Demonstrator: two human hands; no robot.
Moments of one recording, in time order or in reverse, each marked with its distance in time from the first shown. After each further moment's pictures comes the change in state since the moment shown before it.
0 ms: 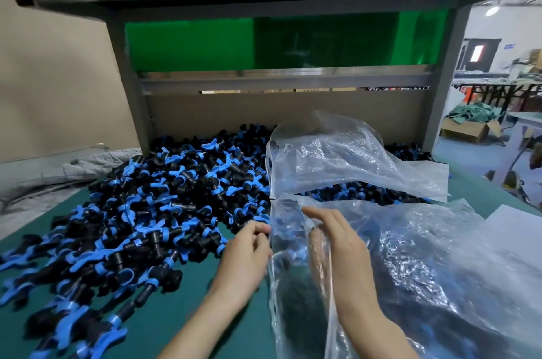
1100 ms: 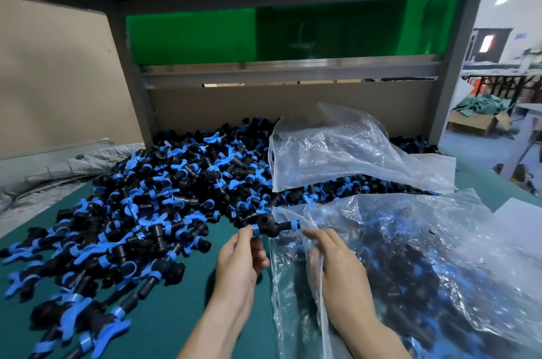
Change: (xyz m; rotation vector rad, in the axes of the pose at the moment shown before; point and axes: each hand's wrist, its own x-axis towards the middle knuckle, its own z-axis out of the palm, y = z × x) left_hand -0.010 -0.009 0.010 -0.940 0.217 -0.333; right_hand -0.016 0.033 0.023 -0.135 -0.197 0.084
